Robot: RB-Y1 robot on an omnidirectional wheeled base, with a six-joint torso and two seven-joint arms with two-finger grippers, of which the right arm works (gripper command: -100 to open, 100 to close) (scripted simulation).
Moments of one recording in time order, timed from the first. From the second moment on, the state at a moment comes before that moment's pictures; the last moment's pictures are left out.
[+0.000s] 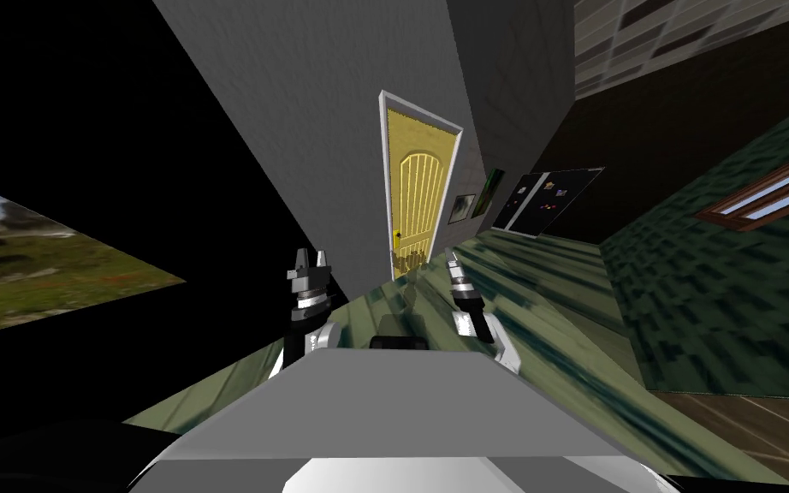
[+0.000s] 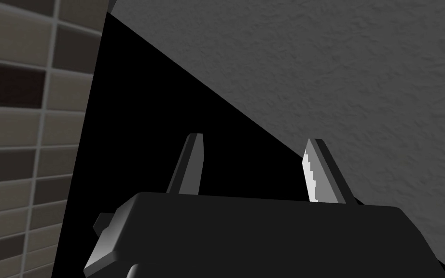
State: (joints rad) arm 0.32 -0.07 -0.03 -2.05 0.30 -0.41 0.26
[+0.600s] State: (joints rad) arm 0.27 -0.09 -0.01 -1.91 0.40 -0.45 0.31
